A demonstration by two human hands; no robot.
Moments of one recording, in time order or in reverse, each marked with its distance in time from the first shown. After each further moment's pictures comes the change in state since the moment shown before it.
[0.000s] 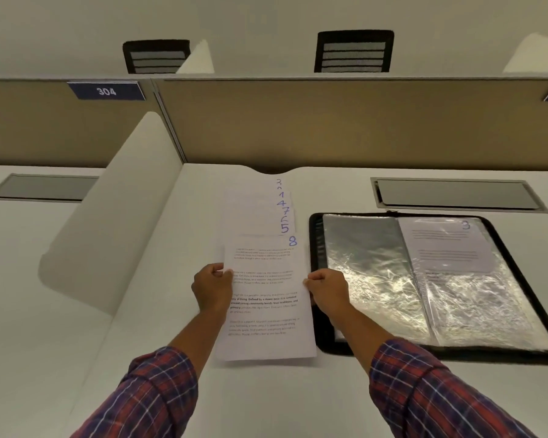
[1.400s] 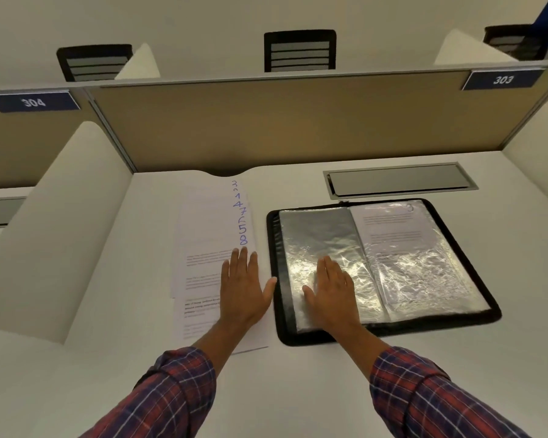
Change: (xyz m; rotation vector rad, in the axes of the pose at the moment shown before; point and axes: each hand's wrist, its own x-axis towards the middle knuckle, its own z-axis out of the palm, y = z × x) left_hand -0.076 0.014 0.093 0.793 -0.235 0.884; right_hand -0.015 0.070 -0.073 -0.939 0.268 -0.417
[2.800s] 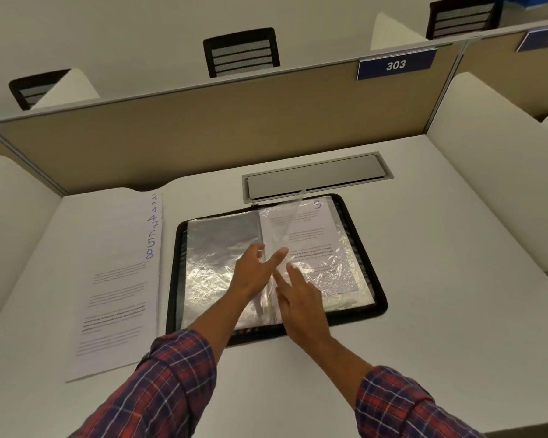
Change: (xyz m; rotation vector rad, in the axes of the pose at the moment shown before) left_hand 0.052 0.302 0.012 -0.769 -0.308 -0.316; right_hand -0.030 0.207 -0.052 0.440 0.066 -0.145
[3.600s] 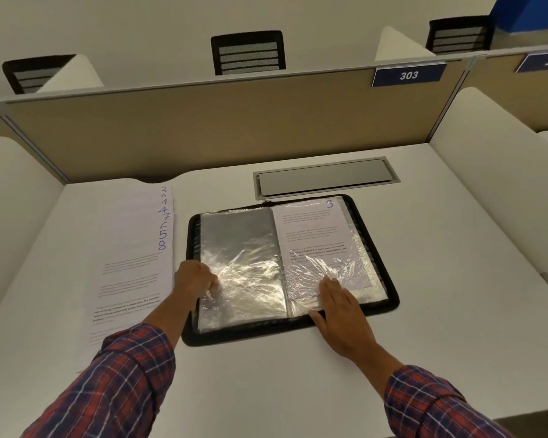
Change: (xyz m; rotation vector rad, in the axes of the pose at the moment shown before) left_hand 0.028 -0.120 -0.132 0.035 0.183 -0.341; right_hand -0.043 0.047 -0.008 -0.394 -0.235 0.035
